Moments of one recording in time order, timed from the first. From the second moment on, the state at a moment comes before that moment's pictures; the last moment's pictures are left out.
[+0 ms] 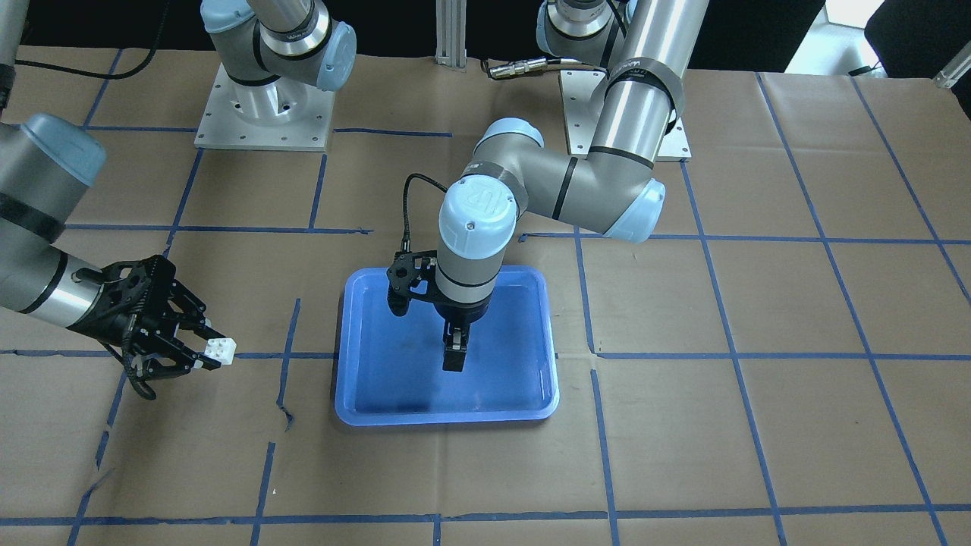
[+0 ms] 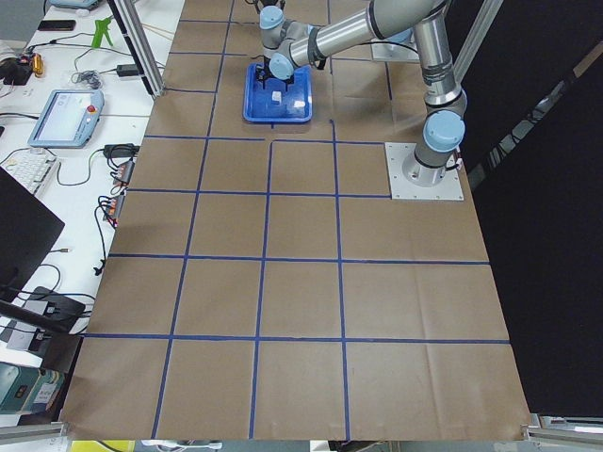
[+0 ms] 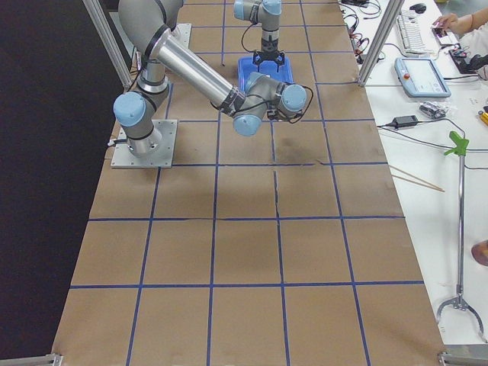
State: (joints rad) left arm -1.92 -2.02 -1.67 -0.98 1.51 1.29; right arm 1.23 -1.22 1.80 -1.97 -1.07 -2.01
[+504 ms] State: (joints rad) left arm -1.82 -1.76 -1.66 -1.22 1.54 1.20; right arm 1.37 -1.22 1.81 -1.99 -1.06 -1.85
